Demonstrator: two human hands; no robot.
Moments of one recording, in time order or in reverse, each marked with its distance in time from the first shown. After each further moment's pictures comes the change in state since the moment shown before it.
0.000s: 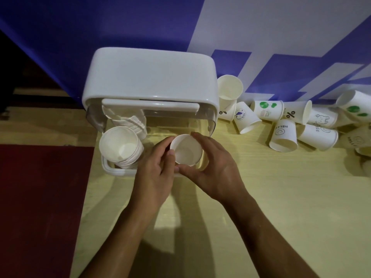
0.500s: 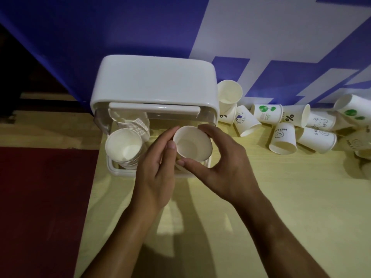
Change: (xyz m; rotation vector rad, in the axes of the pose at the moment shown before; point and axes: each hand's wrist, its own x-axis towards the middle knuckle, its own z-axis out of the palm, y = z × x) left_hand -0.008 0.038 -0.010 -0.242 0.057 0.076; right_hand 0.001 -0.029 -0.032 0.073 0.098 -0.091
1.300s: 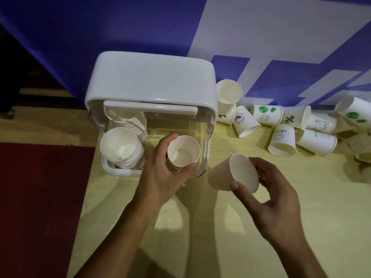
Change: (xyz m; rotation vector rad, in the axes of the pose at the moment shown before) left_hand 0.010 -0.050 0.010 0.296 -0.103 -0.051; right_hand -0.070 0.033 -0.055 0.152 0.118 0.355
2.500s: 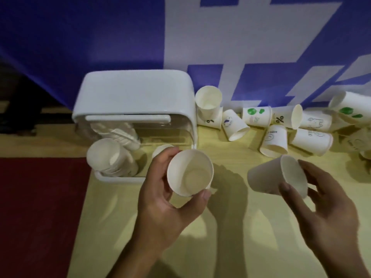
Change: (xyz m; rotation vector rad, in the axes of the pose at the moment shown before) left_hand -0.059 0.087 0.027 -0.400 0.078 0.159; right_hand 0.003 0.041 -0.091 0.074 0.216 0.080
